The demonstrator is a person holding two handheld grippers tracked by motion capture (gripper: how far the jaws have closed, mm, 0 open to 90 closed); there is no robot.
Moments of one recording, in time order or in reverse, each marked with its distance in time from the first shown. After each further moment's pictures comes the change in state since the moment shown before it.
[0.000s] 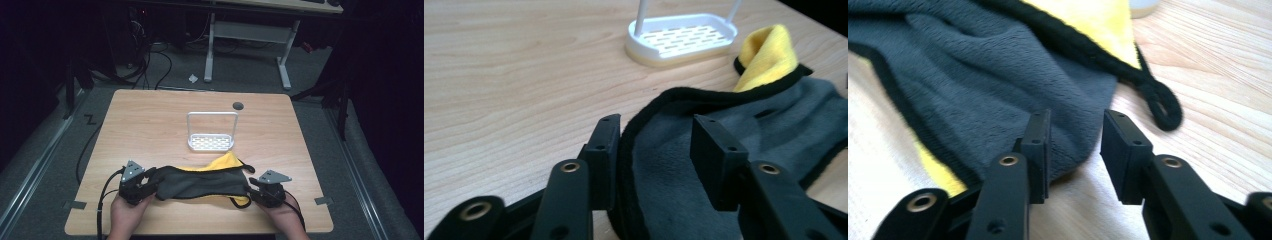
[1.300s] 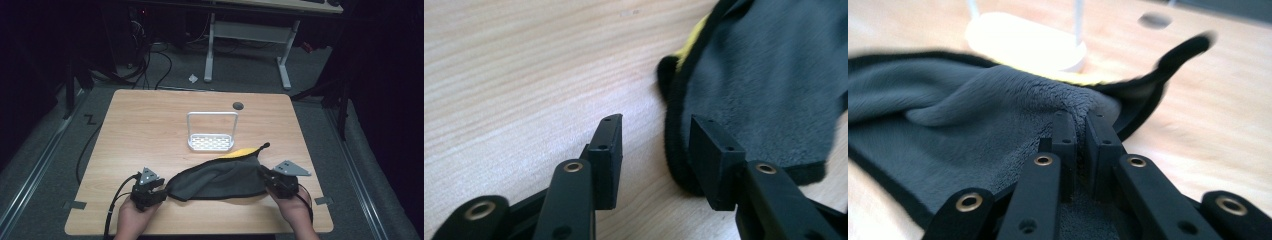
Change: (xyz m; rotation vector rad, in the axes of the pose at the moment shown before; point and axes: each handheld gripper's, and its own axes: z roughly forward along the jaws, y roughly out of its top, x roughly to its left) left arm -0.008 -0.024 0.035 0.187 -0.023 0.042; right arm -0.019 0.019 -0.024 -0.120 -0.105 0.052
